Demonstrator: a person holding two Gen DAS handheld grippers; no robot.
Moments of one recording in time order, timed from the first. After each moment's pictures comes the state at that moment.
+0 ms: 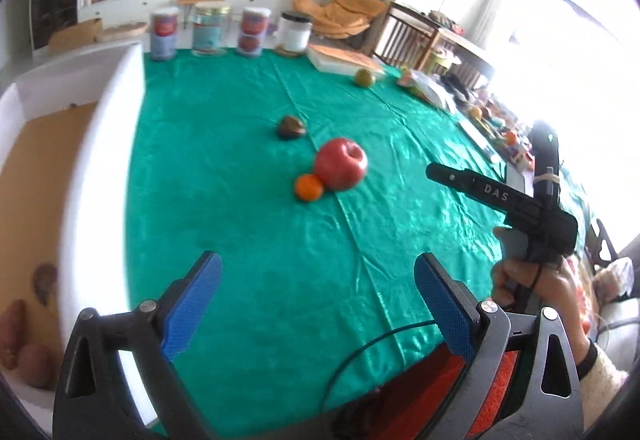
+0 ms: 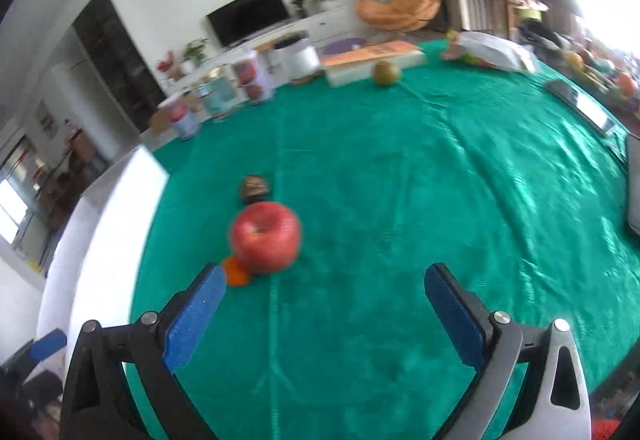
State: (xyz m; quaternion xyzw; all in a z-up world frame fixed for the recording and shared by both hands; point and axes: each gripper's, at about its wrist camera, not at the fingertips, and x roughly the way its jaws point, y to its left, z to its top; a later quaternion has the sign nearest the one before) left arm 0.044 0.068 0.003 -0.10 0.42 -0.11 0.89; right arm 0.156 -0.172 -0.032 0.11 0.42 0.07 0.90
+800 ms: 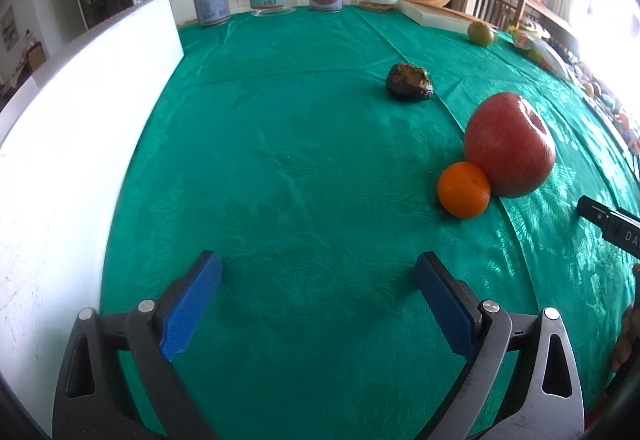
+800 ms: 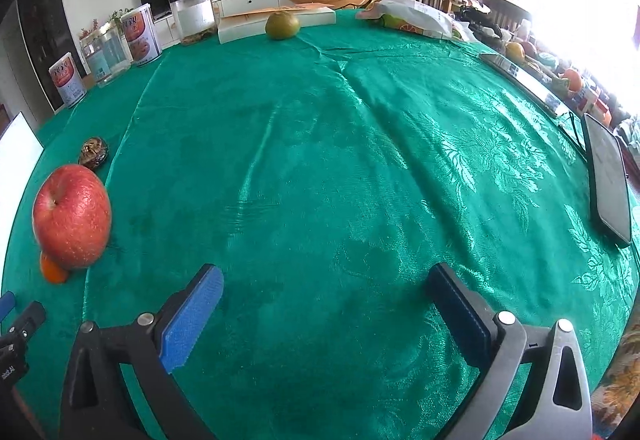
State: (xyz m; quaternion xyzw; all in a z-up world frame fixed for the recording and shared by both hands) left arm 0.134 0.076 -0.103 -0.03 0.45 0.06 0.89; right arm 0.209 -0.197 -0.112 0.01 0.45 -0.04 0.89
